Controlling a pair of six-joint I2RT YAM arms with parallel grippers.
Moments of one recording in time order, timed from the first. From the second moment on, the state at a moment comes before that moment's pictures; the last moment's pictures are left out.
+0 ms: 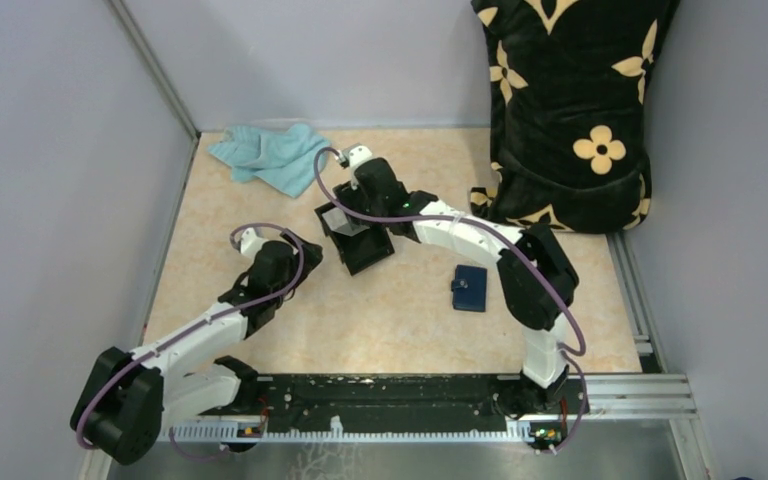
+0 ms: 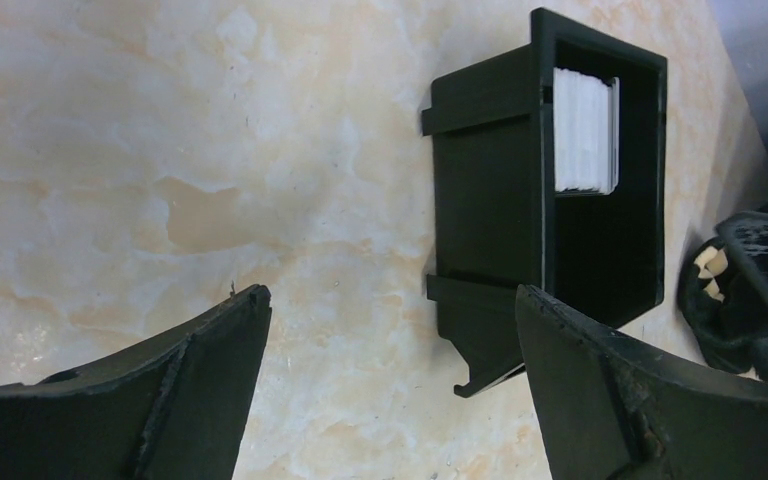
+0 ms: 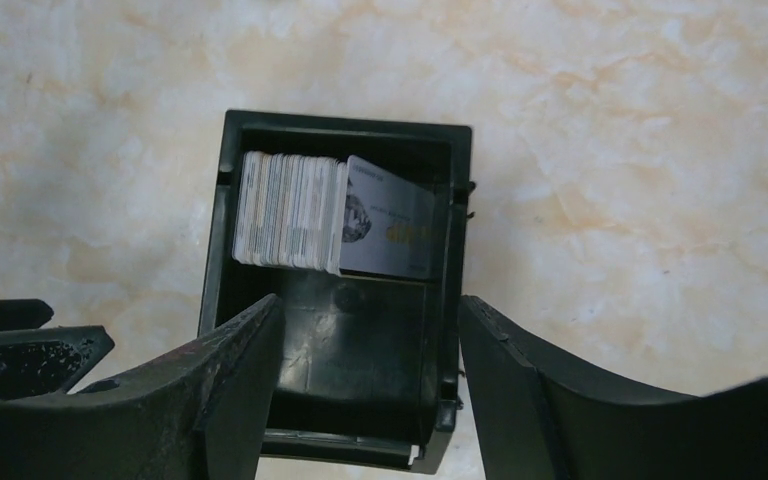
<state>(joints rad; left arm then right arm) -0.50 1.04 0.40 0.06 -0.42 -1.06 0.82 1.87 1.48 -0.16 0.16 0.10</state>
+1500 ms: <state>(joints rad) -0.50 1.21 0.35 0.28 -0.43 -1.15 0.72 2.20 1.80 -0.28 -0.23 0.23</state>
